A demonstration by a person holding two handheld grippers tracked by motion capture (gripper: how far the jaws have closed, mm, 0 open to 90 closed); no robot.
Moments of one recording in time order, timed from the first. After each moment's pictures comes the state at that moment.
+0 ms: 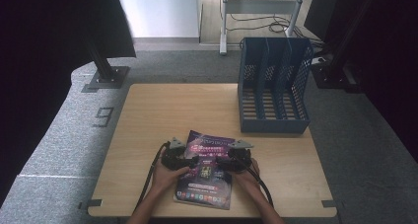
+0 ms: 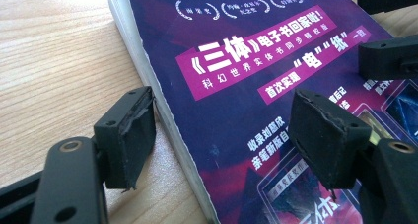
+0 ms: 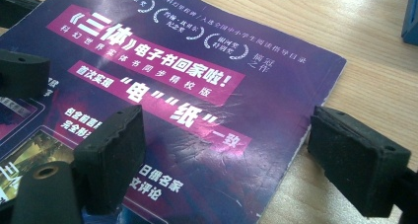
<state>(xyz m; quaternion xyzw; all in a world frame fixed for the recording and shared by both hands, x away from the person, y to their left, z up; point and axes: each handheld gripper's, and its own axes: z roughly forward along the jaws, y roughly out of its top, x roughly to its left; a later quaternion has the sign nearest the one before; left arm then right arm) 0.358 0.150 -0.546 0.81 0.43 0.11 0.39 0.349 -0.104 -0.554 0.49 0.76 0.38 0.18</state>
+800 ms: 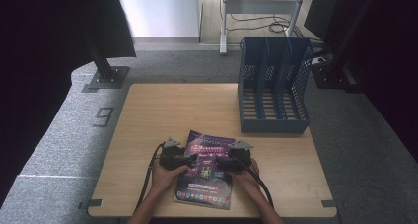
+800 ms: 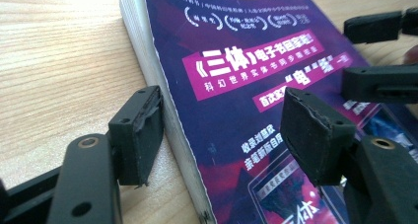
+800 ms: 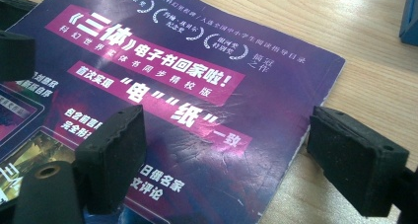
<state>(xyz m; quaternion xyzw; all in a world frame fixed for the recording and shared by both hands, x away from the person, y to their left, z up) 0.355 0.159 -0.544 0.77 0.47 0.07 0.42 0.348 -0.104 -0.554 0.49 0.76 0.38 0.18</state>
